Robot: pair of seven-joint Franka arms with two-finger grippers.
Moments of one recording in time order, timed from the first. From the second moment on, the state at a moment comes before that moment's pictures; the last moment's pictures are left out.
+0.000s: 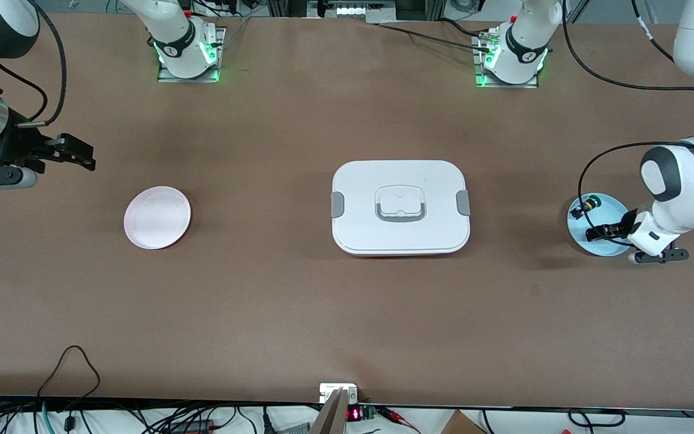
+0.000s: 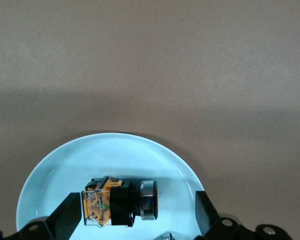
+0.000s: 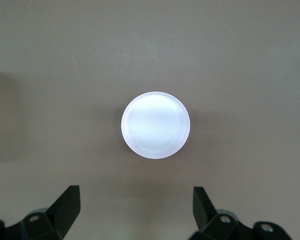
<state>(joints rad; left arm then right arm) 0.31 0.52 -0.03 -1.94 0.00 2.41 0.17 0.08 0.08 -0.04 -1.62 -0.01 1.64 -0.03</state>
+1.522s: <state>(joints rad) 0.34 0.55 -0.03 -2.02 0.00 2.53 0.22 0.09 0.09 -0.04 -1.62 0.01 1.64 -0.05</state>
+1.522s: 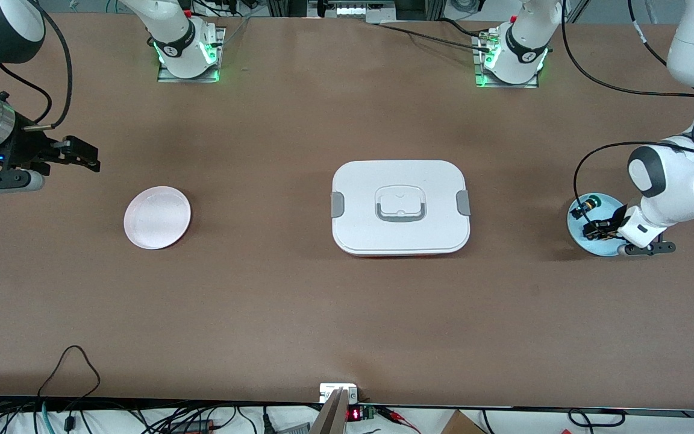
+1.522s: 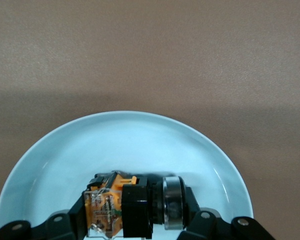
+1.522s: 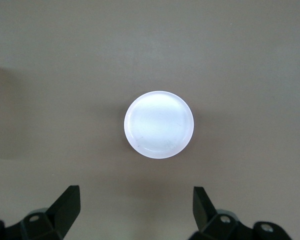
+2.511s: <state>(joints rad) 0.34 0.45 -0.14 -1.62 -0.06 1.71 0.30 0.12 0.17 -0.04 -1.62 0.55 1.65 -0.08</state>
